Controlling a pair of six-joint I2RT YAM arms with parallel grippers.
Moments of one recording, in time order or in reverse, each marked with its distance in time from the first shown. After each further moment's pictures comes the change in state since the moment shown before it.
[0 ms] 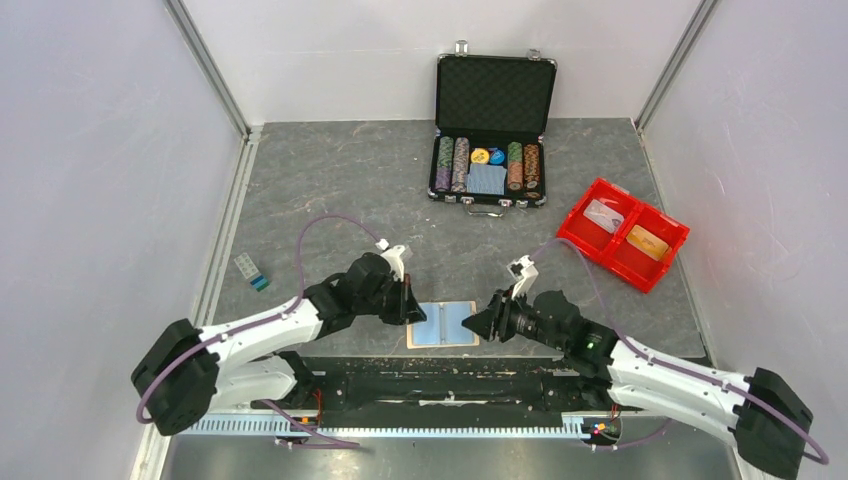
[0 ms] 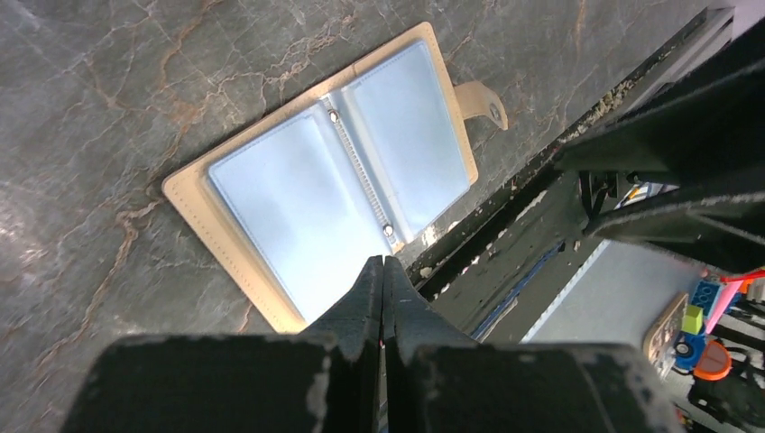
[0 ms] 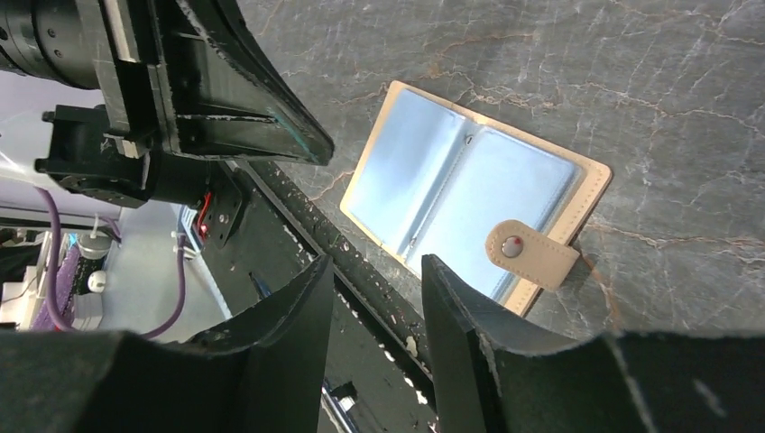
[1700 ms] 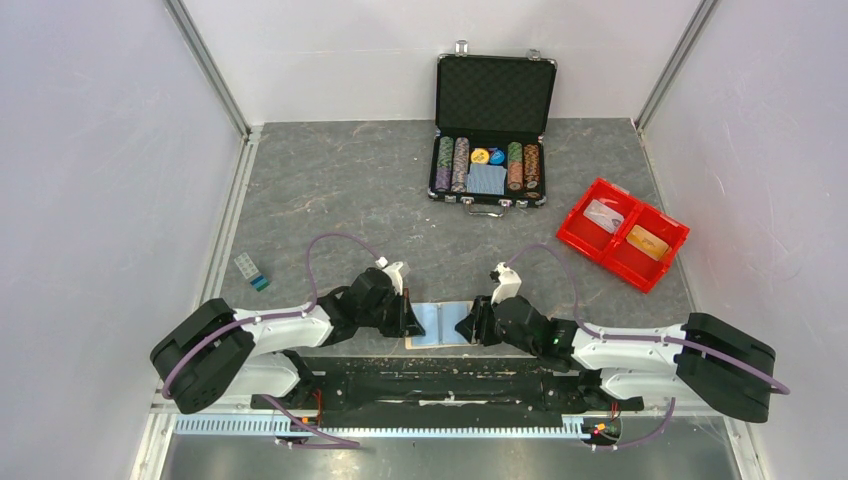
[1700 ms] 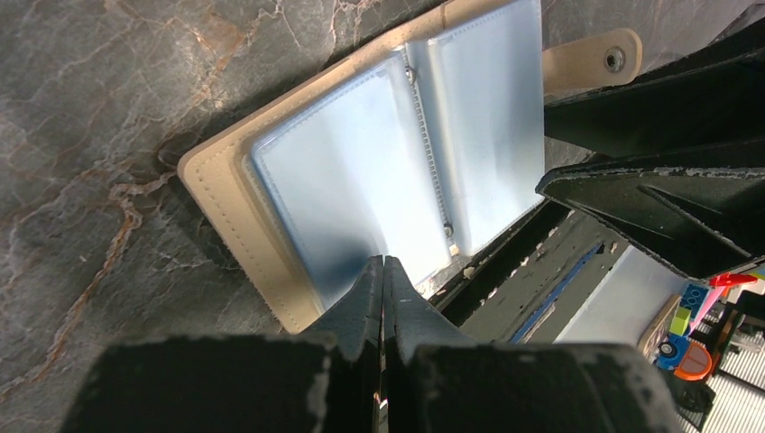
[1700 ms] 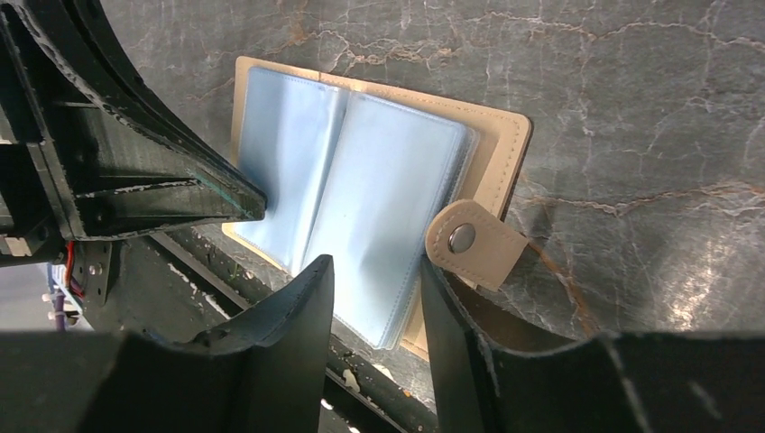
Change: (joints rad) left arm 0.000 0.180 -0.162 0.291 0.044 -0.098; right arm 0.175 0.425 0.053 0.119 0.306 0.118
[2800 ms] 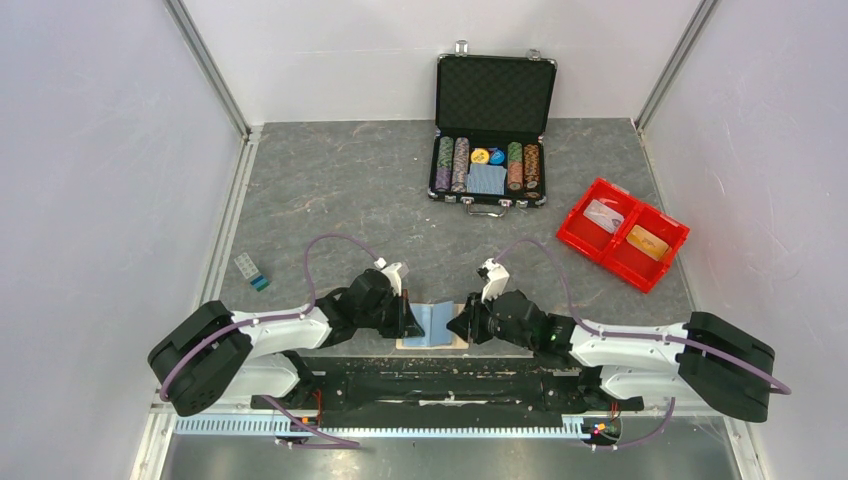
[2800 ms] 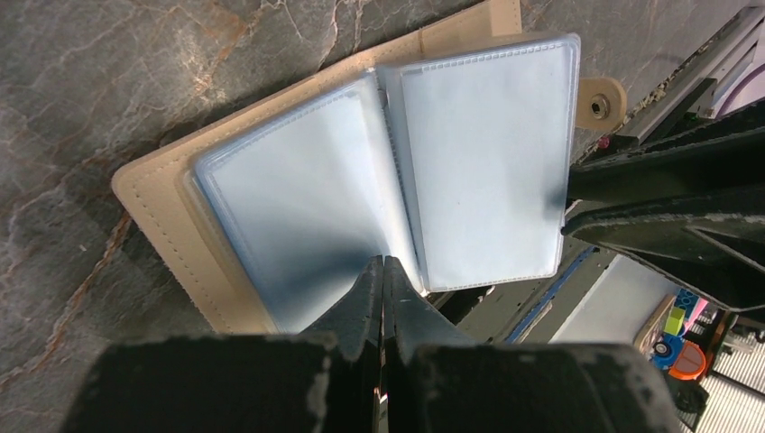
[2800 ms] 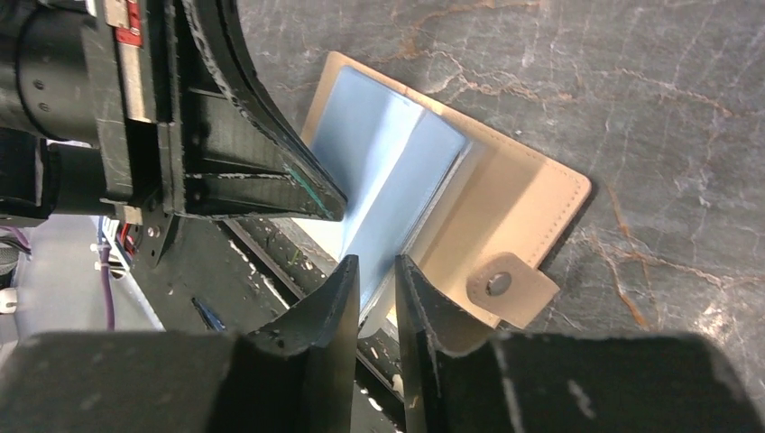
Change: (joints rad) left arm 0.000 -0.018 -0.014 0.006 0.001 -0.011; right arm 0.000 0.004 0.043 0.060 -0.109 -0.098
